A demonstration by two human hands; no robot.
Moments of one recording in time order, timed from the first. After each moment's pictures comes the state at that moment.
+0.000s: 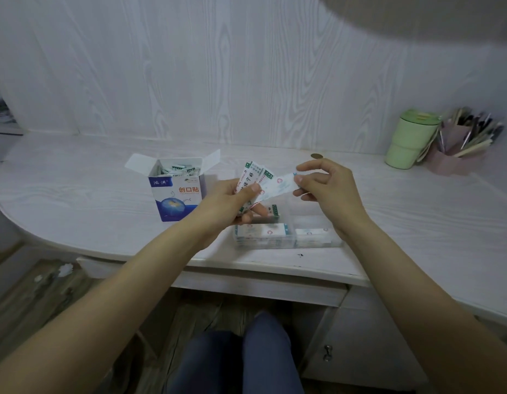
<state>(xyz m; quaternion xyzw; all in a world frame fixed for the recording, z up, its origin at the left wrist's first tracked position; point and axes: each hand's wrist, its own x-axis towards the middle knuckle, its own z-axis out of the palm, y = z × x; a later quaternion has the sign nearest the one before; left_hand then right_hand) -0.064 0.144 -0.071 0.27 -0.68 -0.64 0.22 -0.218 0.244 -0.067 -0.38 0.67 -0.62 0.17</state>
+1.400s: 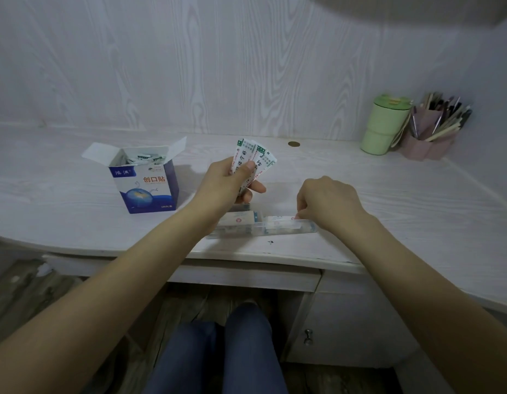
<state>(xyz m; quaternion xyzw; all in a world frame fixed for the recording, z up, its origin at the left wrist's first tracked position) -0.106 0.171 -0.070 0.25 -0.69 -0.61 0.30 -0.247 0.275 -0.072 -0.48 0.88 0.01 -0.01</state>
